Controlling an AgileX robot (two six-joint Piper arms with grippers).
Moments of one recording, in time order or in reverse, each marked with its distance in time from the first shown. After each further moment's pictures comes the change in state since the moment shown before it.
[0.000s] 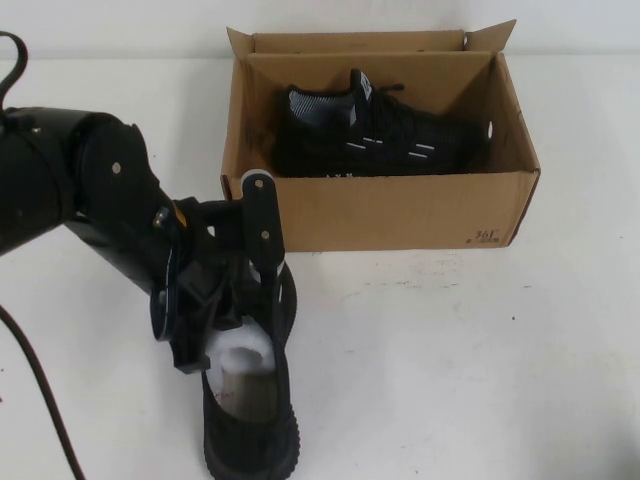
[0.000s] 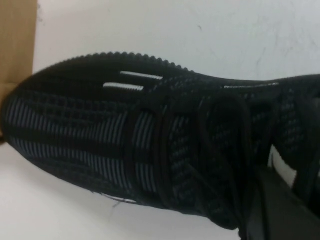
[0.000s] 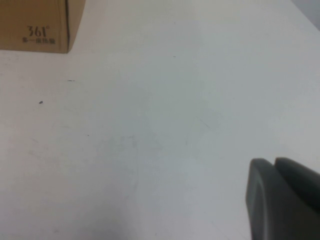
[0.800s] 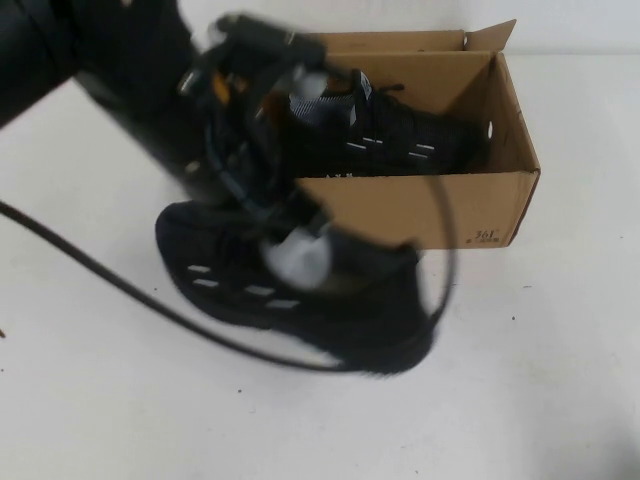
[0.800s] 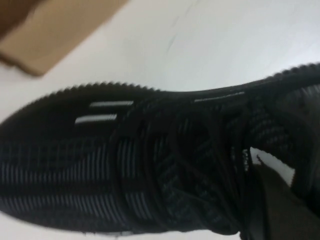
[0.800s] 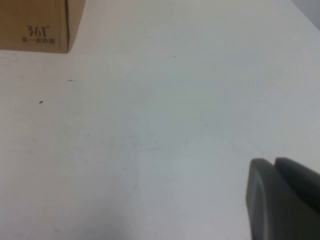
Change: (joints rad) right arm 0.000 0.000 0.000 0.000 0.000 0.000; left arm -0.146 0.000 -0.439 0.082 0.329 -0.985
